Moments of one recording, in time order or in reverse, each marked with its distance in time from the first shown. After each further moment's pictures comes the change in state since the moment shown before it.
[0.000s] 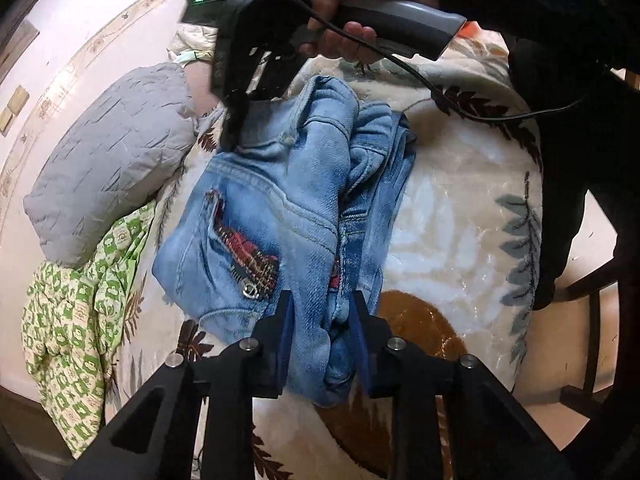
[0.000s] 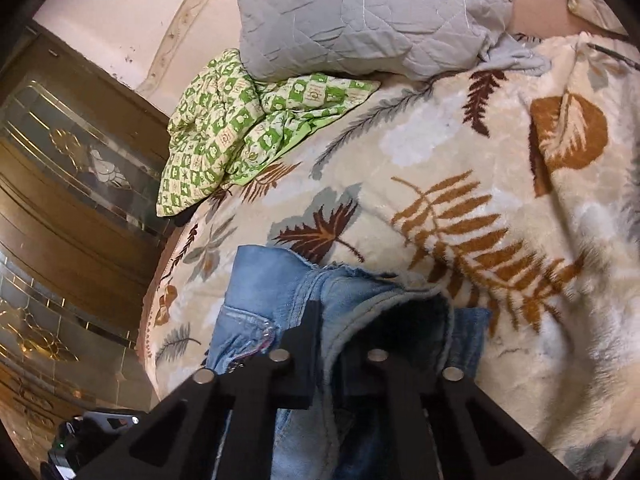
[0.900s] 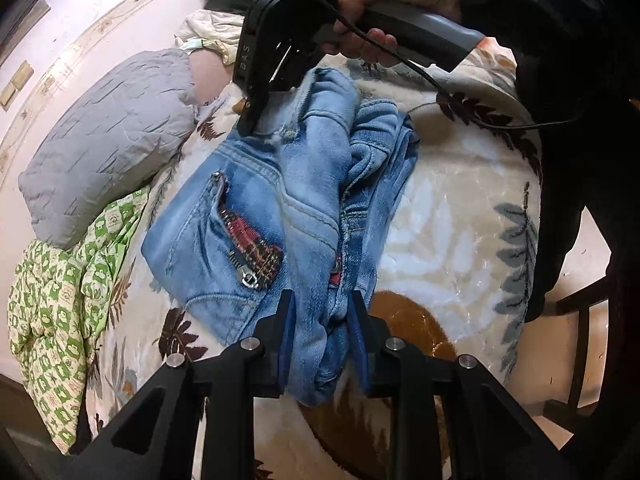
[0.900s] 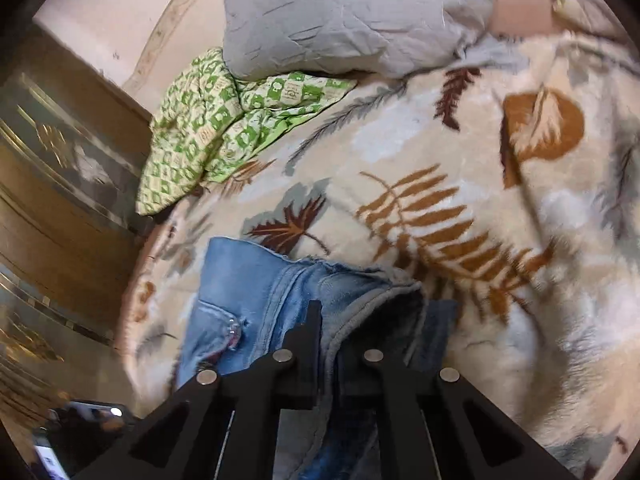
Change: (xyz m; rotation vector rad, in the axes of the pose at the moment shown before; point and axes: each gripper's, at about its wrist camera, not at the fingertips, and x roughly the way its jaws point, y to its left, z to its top) left arm 0.004 0.001 -0.004 -0.065 0.002 -0.029; right arm -0.002 -0.010 -0.005 -0.003 -0.015 -0.097
